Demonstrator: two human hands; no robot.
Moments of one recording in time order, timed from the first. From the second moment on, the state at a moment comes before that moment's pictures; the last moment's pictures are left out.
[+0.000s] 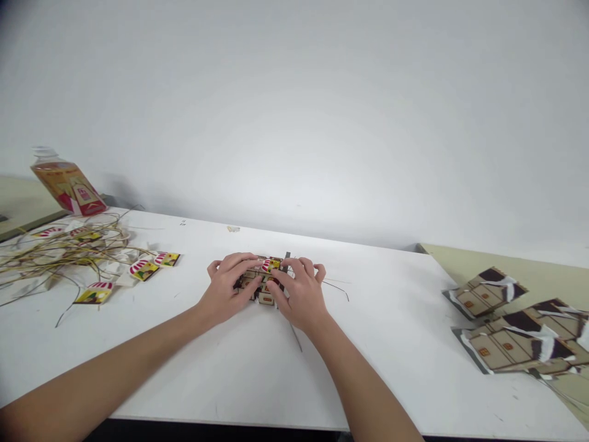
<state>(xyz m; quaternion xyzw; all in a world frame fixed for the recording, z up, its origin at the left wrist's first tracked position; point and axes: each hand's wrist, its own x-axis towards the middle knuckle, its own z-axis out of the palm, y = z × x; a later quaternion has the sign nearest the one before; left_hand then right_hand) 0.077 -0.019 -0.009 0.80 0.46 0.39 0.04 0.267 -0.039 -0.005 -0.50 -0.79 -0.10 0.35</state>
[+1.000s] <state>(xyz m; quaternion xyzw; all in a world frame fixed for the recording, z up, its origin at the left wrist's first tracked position) 0.075 -0.016 -0.005 0.82 0.44 0.36 0.02 0.269 -0.036 -0.010 -0.47 -0.83 -0.18 0.25</state>
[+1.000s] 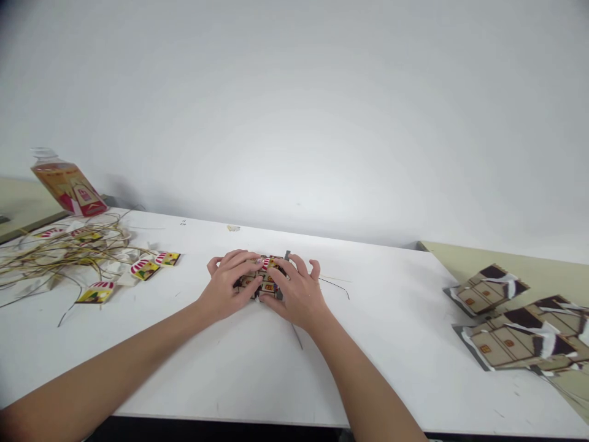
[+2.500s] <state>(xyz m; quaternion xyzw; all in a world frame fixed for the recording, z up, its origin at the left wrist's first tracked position) 0.071 -0.015 0.009 0.84 0.45 0.28 0.13 0.267 -0.036 -0.005 -0.48 -0.83 -0.06 0.27</state>
